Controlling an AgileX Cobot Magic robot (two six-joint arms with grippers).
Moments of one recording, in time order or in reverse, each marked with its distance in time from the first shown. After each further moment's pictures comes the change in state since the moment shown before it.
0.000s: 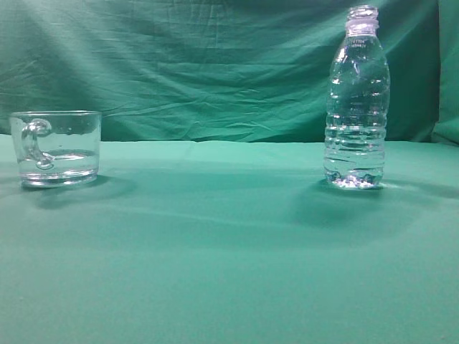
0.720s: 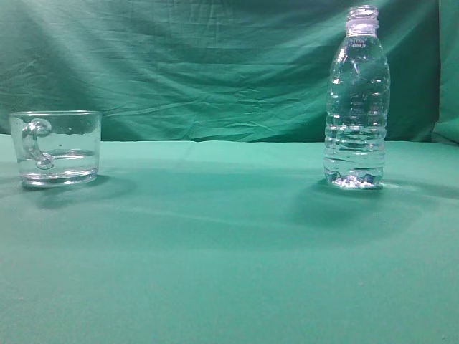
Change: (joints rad) left arm 0.000 0.000 0.000 0.000 0.000 0.000; right arm 0.000 -0.007 0.079 0.078 0.062 0.002
